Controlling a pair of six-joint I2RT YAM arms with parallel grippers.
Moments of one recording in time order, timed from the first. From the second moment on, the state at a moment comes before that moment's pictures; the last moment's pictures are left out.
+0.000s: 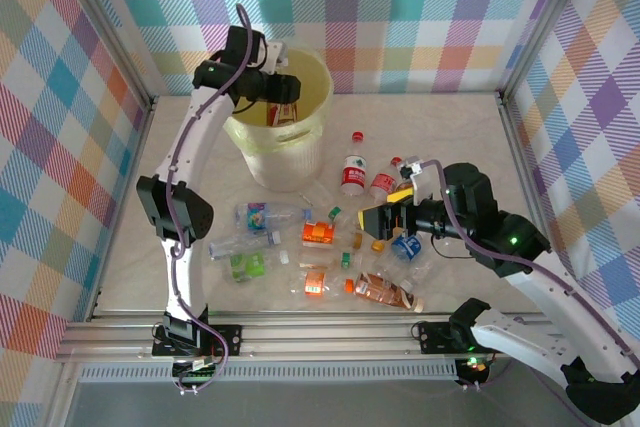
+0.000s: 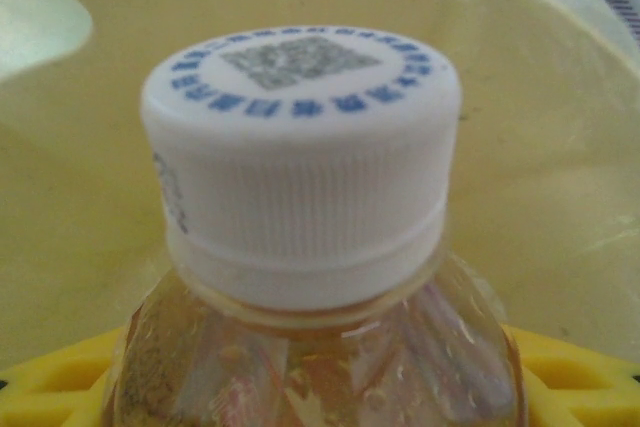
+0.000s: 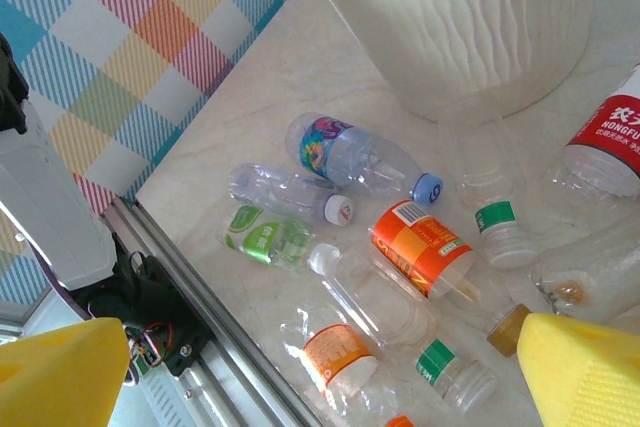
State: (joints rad) left arm -0.30 2.10 2.35 -1.01 0.22 -0.07; right arm 0.69 0.83 1.04 -0.72 -0.32 0.39
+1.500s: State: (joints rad) left arm -0.35 2.28 2.36 -1.11 0.12 -0.05; right arm 0.69 0.86 1.07 -0.81 -0.24 0.43
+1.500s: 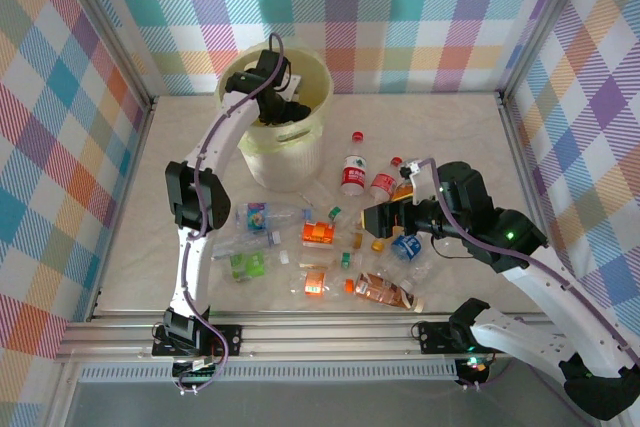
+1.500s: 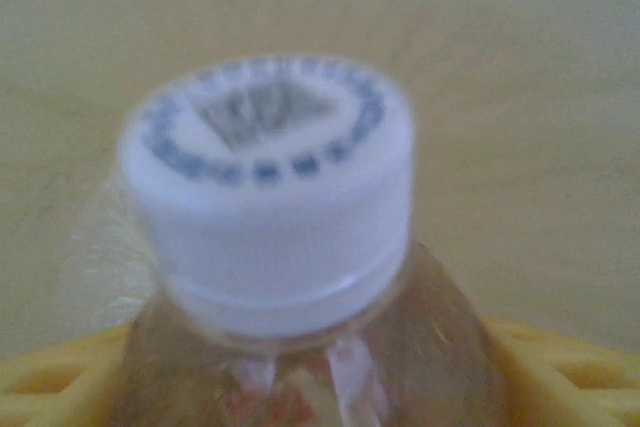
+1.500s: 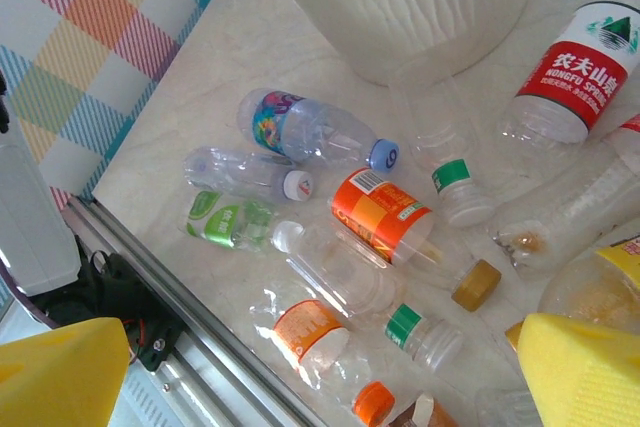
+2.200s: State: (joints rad) left arm -0.35 2.22 2.37 -1.10 0.14 -0.06; right arm 0.69 0.83 1.06 -0.83 -0.22 0.44
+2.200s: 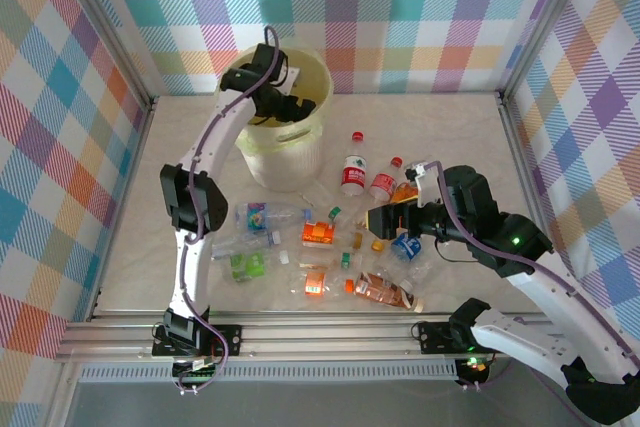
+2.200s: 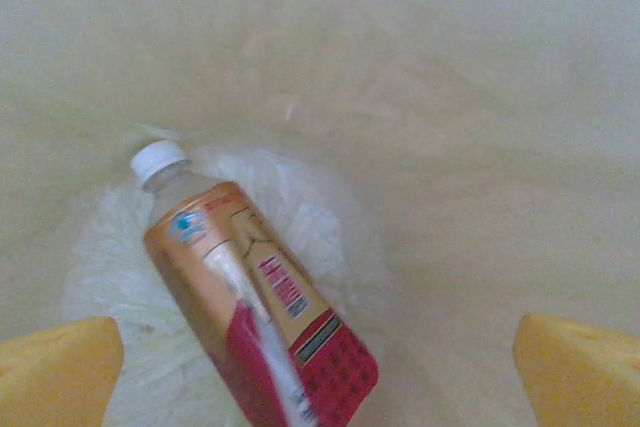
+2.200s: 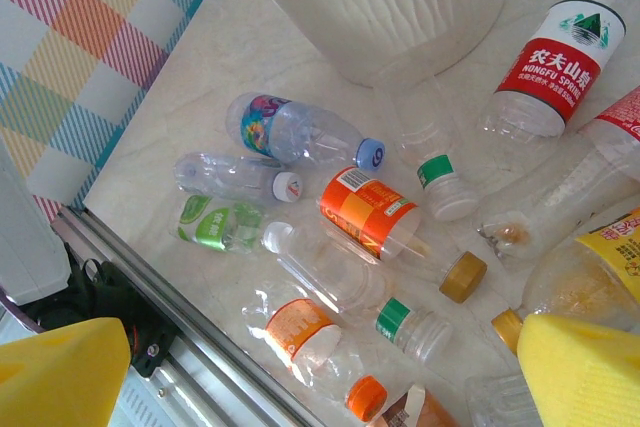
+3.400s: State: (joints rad) left arm -0.47 1.18 1.43 -0.75 0.59 -0.32; right arm 0.69 0.75 0.92 -1.15 0.09 0.74
